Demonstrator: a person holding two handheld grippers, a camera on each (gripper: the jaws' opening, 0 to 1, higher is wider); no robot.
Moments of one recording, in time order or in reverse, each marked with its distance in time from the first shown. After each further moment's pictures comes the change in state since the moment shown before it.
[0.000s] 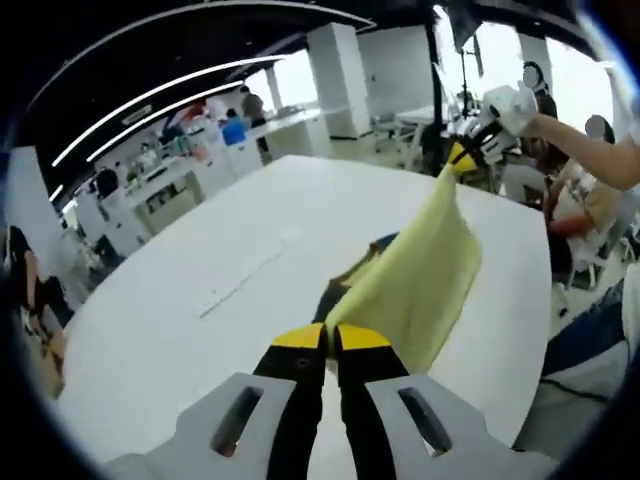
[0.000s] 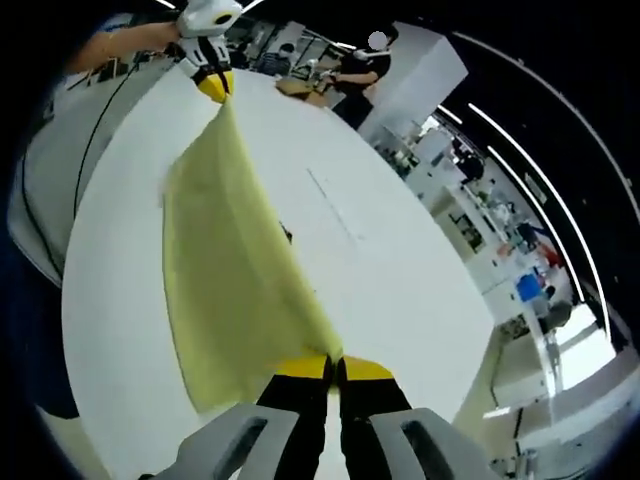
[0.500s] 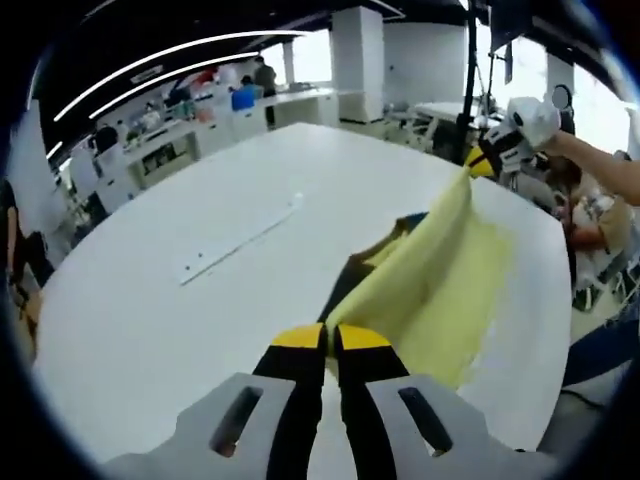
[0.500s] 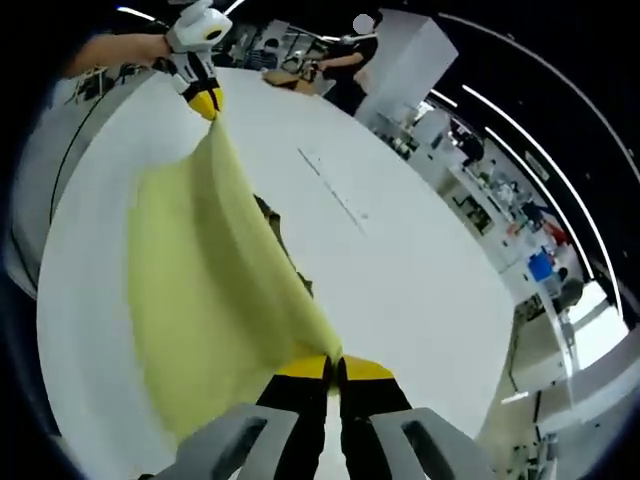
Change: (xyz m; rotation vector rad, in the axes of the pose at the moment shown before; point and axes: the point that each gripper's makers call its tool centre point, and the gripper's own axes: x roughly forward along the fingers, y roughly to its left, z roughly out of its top) left arm 0.076 0.036 -0.052 -0.052 0.095 -0.014; right arm 0.076 0.001 -0.020 0.085 0.027 0.037
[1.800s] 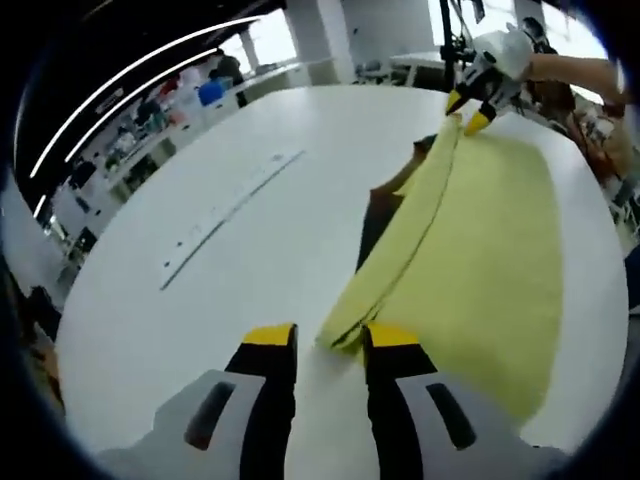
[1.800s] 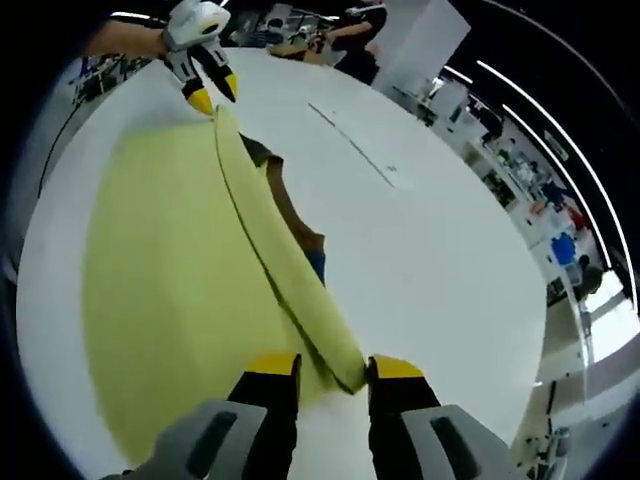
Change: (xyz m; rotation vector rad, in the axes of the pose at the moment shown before) left arm 0.064 0.026 -0.041 0.244 0.115 0.027; right arm 0.065 0.012 -0.039 0.004 0.089 0.075
